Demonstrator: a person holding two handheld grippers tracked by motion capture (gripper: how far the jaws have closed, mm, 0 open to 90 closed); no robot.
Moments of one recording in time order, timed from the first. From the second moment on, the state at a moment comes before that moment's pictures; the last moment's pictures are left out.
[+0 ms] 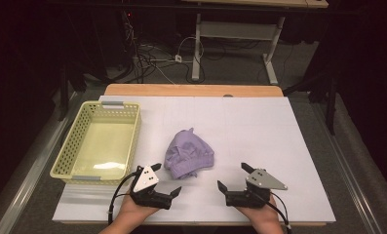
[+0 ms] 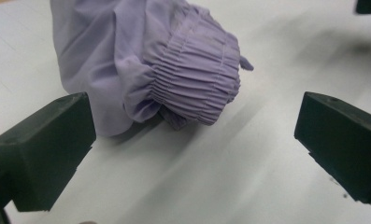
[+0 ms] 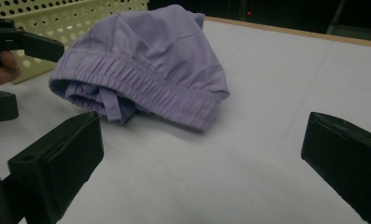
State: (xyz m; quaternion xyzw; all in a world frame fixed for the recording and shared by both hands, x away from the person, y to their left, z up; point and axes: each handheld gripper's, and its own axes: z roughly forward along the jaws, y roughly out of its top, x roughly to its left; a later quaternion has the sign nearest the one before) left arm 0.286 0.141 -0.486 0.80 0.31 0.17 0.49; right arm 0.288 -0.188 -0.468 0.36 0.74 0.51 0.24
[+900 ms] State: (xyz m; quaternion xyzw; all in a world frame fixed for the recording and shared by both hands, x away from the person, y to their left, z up) left arm 0.287 0.139 -0.486 0.80 0.29 0.17 0.49; right arm 0.374 -0.121 -0.482 0.37 0.83 0.38 0.17
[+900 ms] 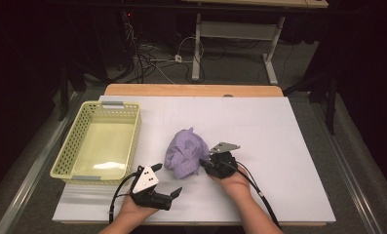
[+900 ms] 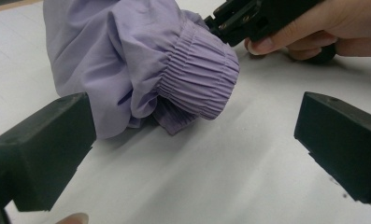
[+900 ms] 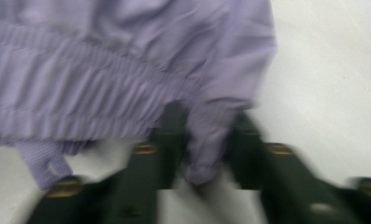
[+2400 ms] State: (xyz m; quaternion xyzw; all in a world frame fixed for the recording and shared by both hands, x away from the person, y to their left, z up) left arm 0.282 0.139 -0.487 0.80 0.27 0.18 0.50; right arm 0.261 -0.287 -0.445 0.44 0.71 0.46 0.29
